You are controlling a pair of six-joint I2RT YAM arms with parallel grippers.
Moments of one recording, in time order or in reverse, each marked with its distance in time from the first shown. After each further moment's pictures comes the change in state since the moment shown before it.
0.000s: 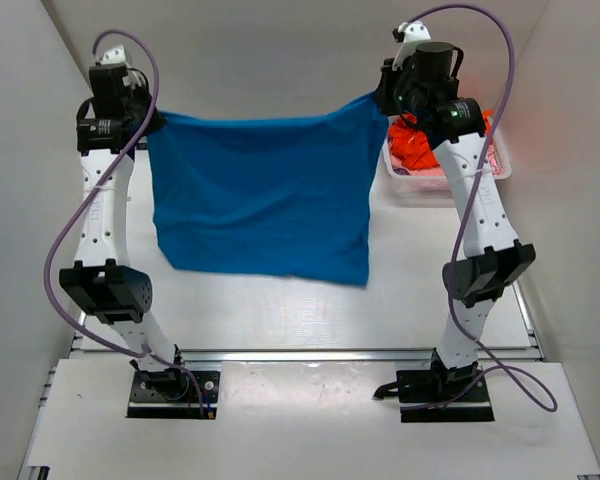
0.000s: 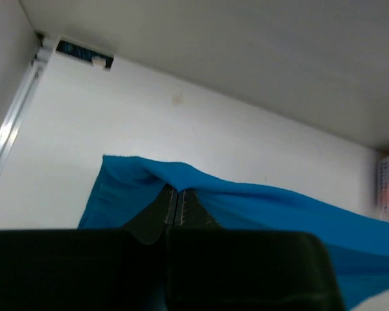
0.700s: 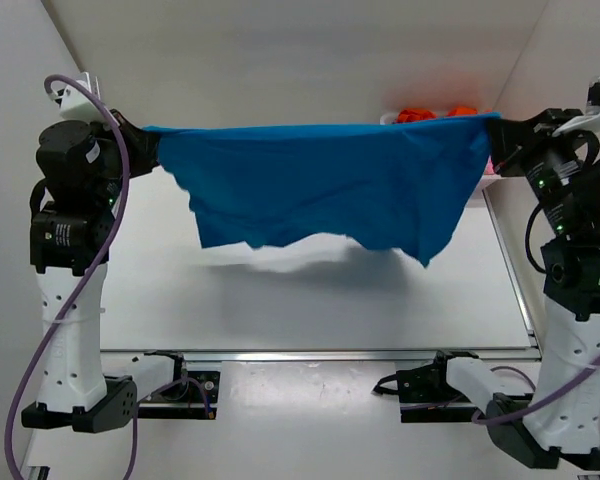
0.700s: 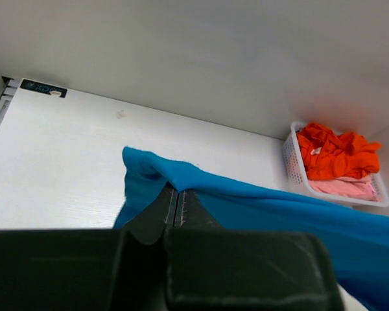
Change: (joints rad) left arm -0.132 -0.561 -0.228 0.015 -0.024 -0.045; right arm -0.216 -0.872 -0.540 0.087 -0.027 0.164
